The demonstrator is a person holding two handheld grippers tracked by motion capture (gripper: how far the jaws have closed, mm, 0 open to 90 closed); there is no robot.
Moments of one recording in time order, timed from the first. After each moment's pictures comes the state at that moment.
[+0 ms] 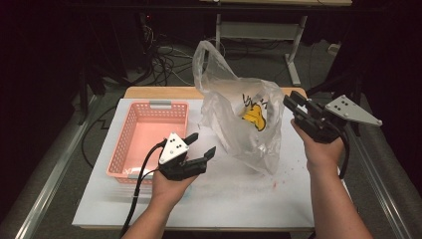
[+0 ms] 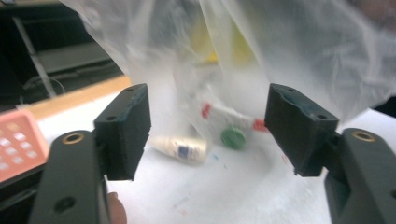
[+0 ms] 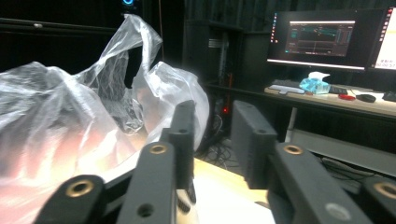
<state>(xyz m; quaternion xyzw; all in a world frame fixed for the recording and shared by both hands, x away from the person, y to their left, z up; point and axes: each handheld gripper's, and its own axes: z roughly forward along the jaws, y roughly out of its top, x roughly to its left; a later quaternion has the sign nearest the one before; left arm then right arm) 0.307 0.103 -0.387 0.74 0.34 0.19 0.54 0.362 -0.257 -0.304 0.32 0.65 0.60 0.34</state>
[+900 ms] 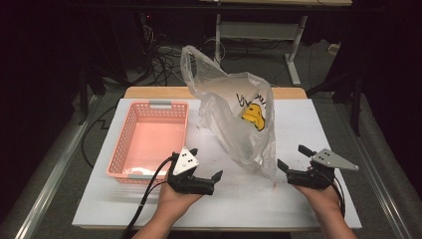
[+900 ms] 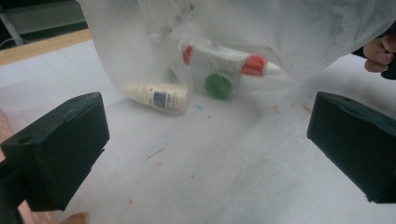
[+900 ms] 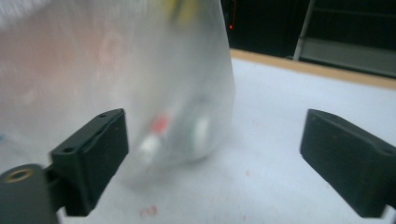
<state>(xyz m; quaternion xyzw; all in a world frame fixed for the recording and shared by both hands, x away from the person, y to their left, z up) 0.299 0.089 -0.425 0.78 0.35 0.16 0.50 0.322 -0.288 -0.438 0.39 0.73 0.50 0.26</state>
